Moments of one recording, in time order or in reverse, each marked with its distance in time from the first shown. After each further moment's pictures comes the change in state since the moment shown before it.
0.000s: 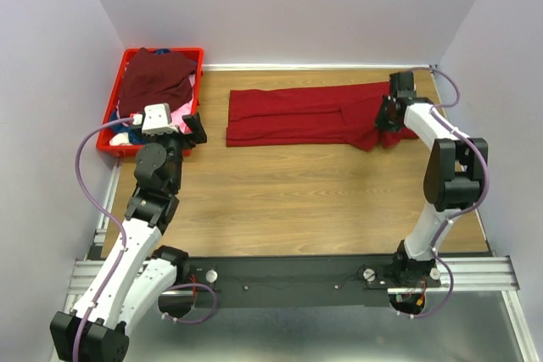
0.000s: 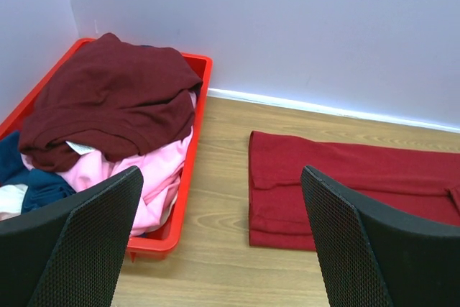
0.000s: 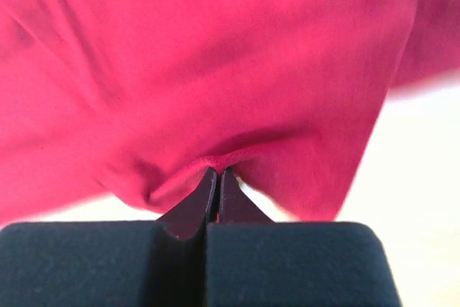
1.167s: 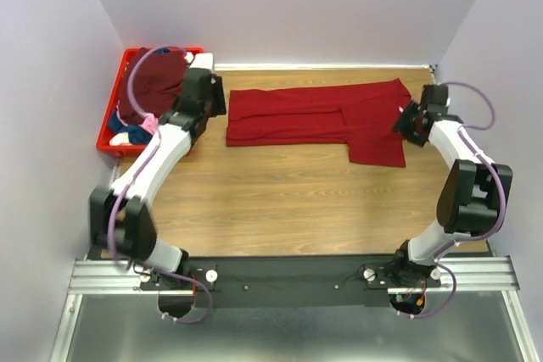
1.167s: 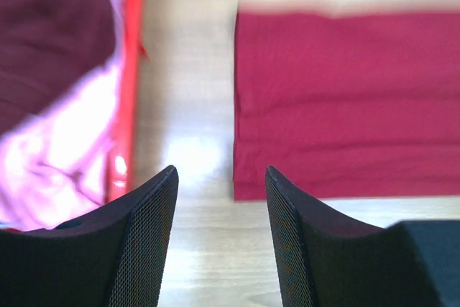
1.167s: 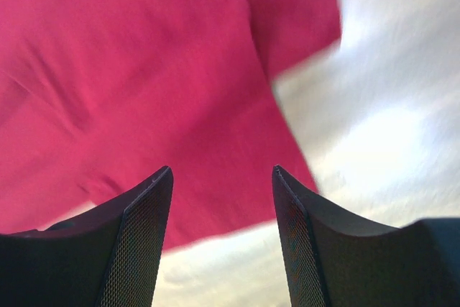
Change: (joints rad) left arm 0.012 0.817 0.644 -0.482 0.123 -0.071; right arm -0.183 -0.188 -0.132 0.071 -0.055 0.068
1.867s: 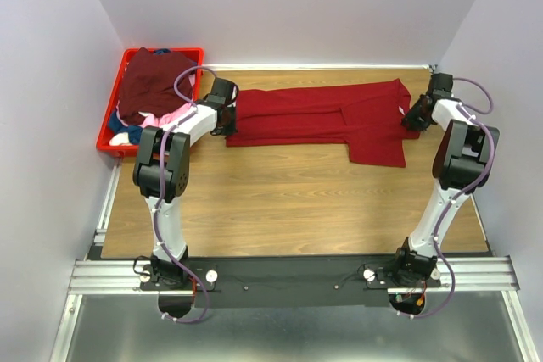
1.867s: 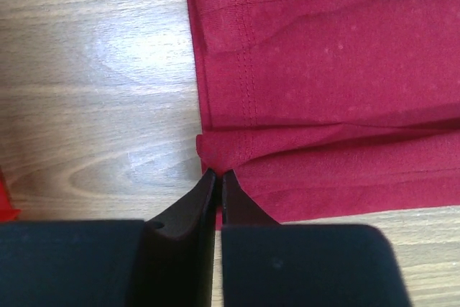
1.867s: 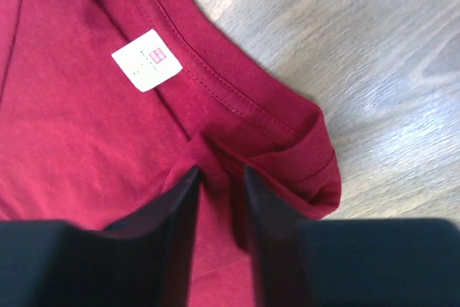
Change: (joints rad) left arm 0.023 0.477 0.169 -0.132 0.157 -0.005; right arm -0.098 0.452 0.351 -0.016 -0.067 0.055
